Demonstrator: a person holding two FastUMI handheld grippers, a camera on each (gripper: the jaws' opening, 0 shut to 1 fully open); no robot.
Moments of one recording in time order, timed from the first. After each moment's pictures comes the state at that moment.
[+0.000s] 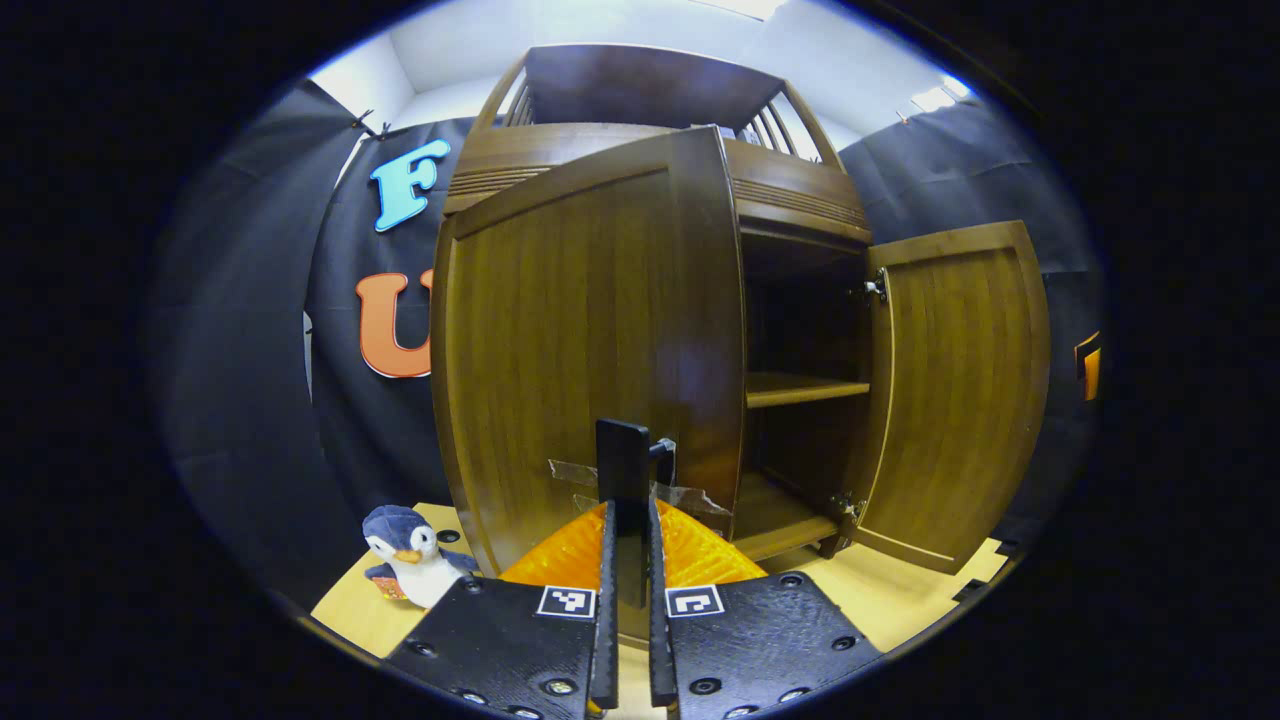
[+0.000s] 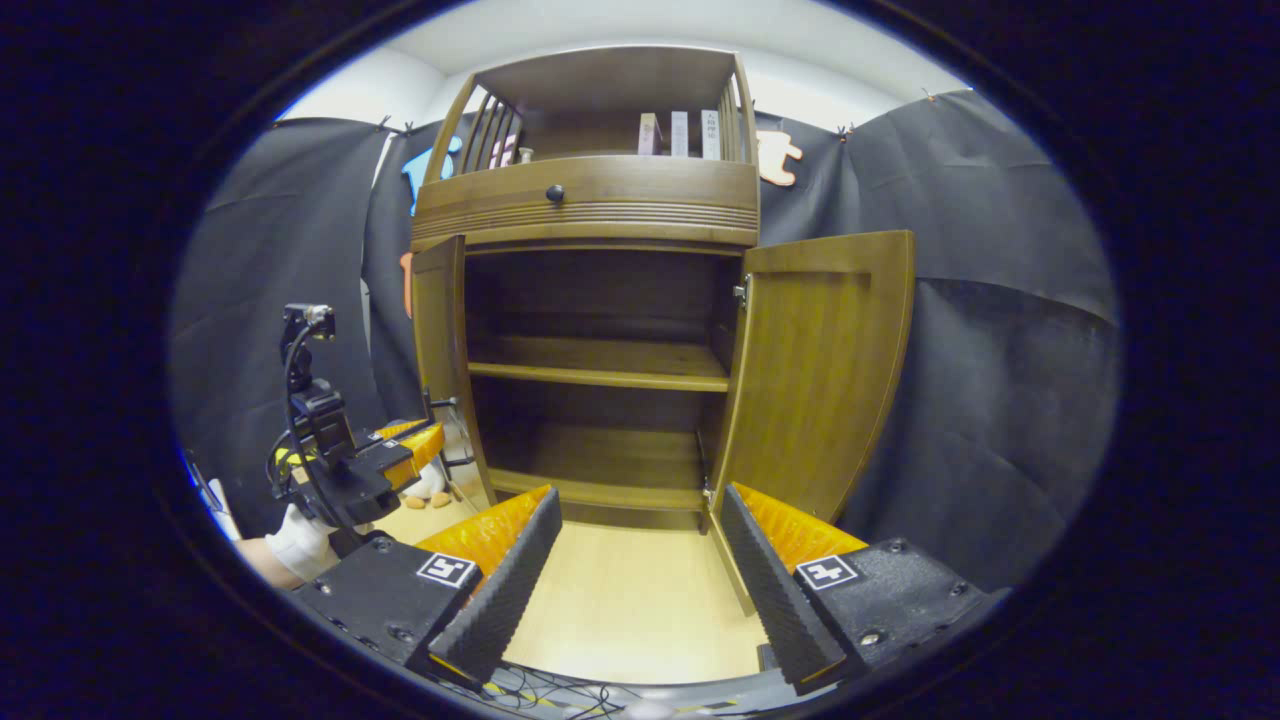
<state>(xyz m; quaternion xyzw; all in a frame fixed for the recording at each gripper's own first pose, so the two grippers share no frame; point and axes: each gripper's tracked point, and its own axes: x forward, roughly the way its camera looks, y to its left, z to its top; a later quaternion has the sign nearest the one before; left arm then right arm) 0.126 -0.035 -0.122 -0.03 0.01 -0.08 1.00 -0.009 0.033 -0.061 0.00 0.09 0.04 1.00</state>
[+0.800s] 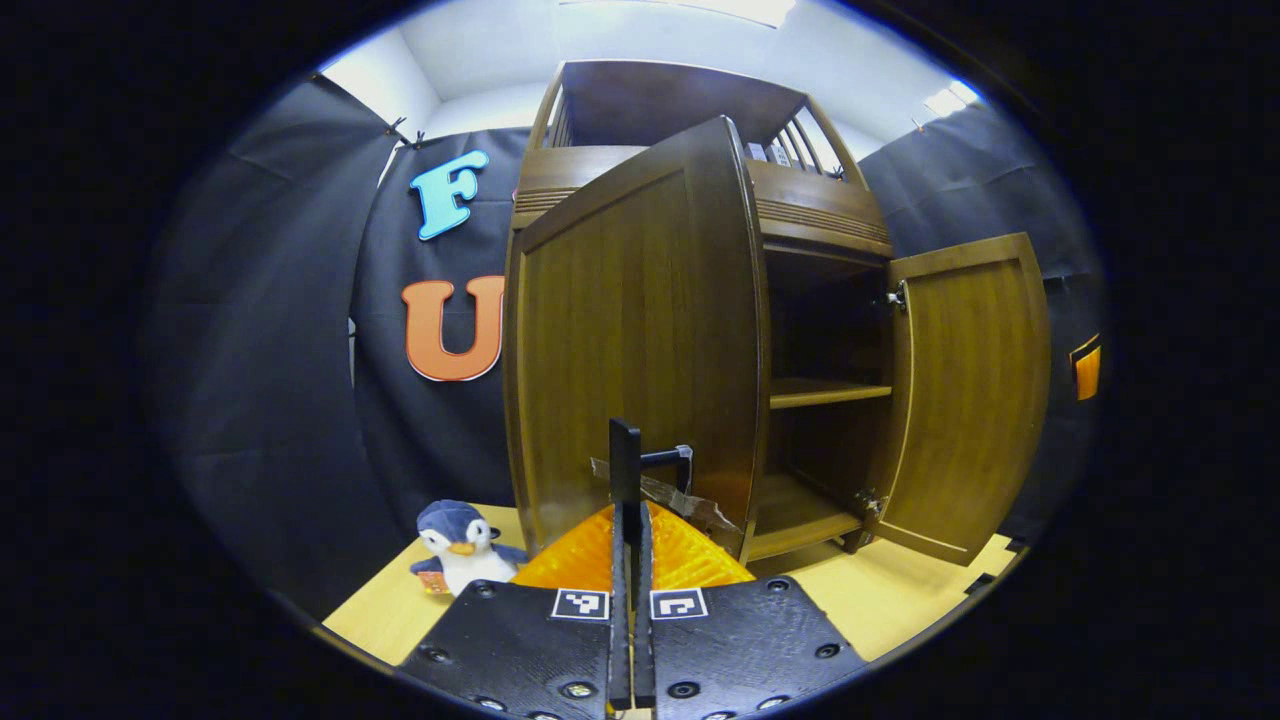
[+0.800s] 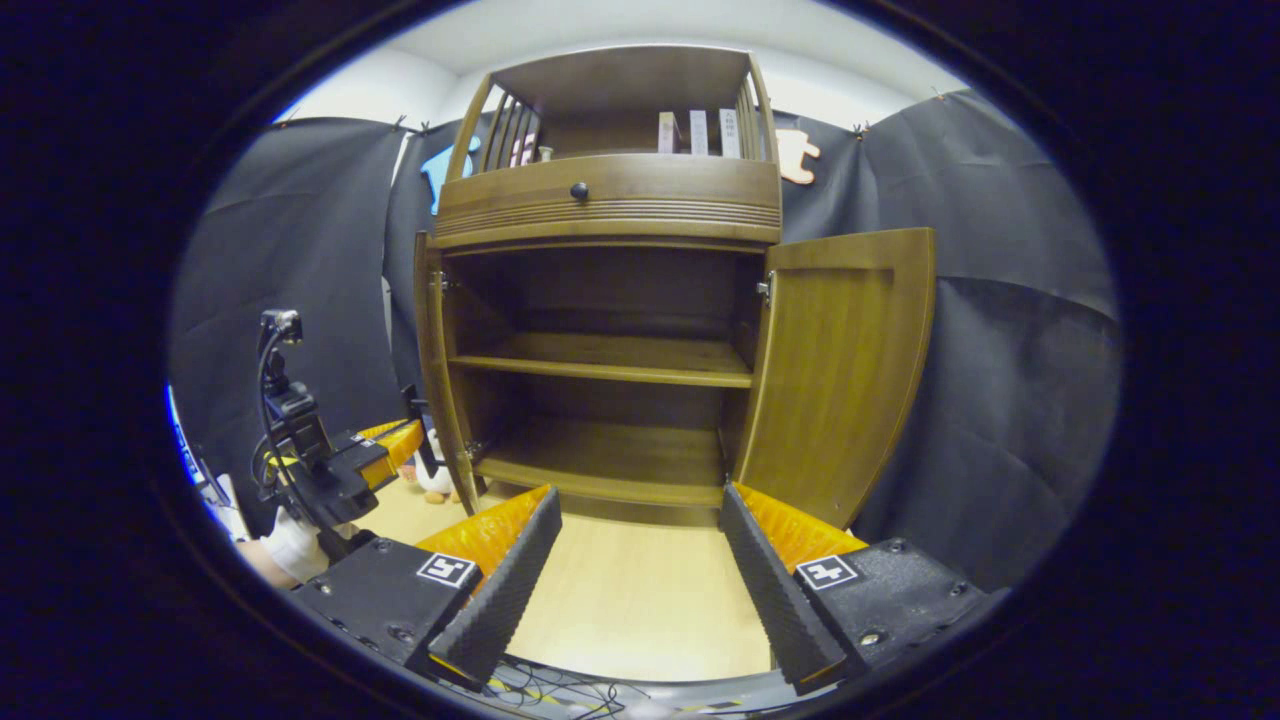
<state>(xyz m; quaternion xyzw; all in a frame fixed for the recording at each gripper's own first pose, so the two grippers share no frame) 0.091 0.015 -0.126 -0.02 0.00 -0.04 1.00 -0.016 0.047 -0.067 0.00 0.09 0.07 0.99</state>
